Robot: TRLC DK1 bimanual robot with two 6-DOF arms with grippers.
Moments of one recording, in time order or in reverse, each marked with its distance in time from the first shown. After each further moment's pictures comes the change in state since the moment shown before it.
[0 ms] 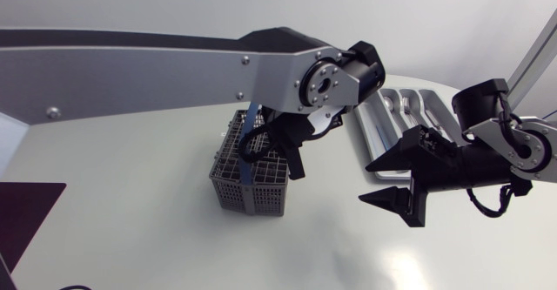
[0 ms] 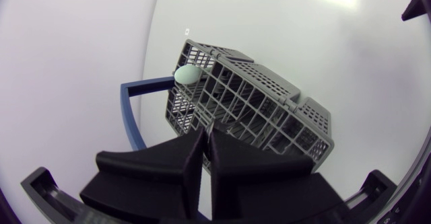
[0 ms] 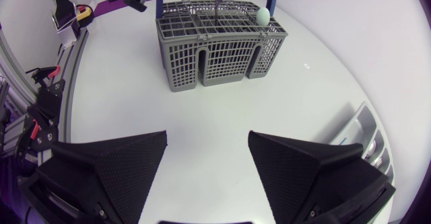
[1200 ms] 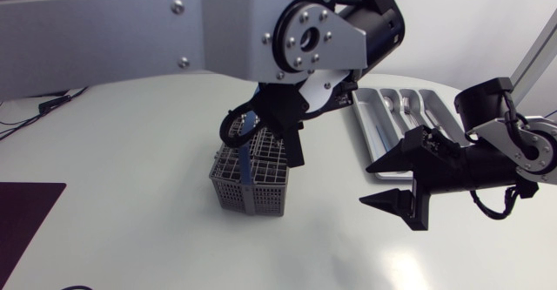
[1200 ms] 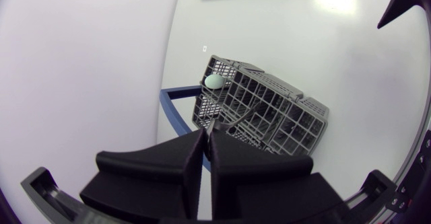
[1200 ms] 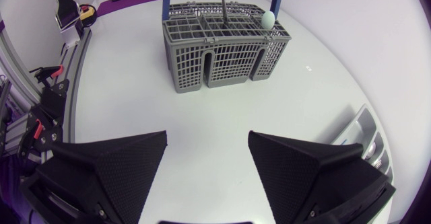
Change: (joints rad) left arm -0.039 -0.130 0.008 -0.010 -0.016 0.089; right arm 0.013 -0.036 -0.001 -0.034 0.000 0.000
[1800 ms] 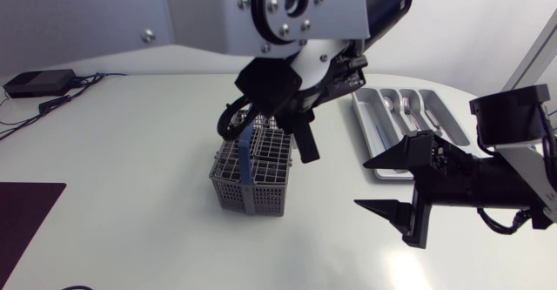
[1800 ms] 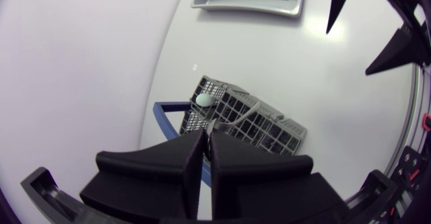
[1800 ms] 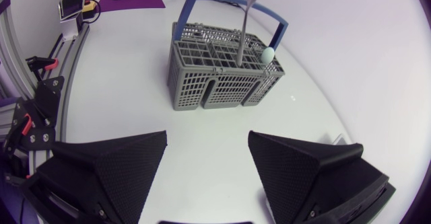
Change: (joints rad) left arm -0.002 -0.036 0.043 0.000 0.150 -0.070; right arm 0.140 -0.247 -0.115 0.131 0.105 0.076
